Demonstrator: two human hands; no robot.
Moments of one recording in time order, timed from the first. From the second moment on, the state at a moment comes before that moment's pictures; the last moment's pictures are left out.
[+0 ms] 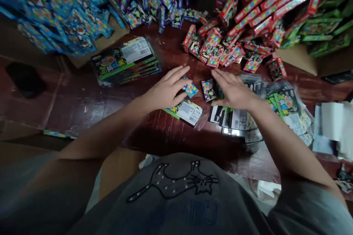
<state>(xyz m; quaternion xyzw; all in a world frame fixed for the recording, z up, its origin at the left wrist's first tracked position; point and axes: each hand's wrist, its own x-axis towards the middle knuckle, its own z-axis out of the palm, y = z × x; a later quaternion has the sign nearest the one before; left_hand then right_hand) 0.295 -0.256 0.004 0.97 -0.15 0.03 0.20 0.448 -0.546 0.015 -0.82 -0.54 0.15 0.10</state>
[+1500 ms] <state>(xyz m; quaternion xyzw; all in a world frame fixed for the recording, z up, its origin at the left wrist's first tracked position) 0.129 -0.264 -0.011 0.97 0.17 -0.07 0.19 0.431 -0.472 -0.016 -0.74 -0.63 0.20 0.10</state>
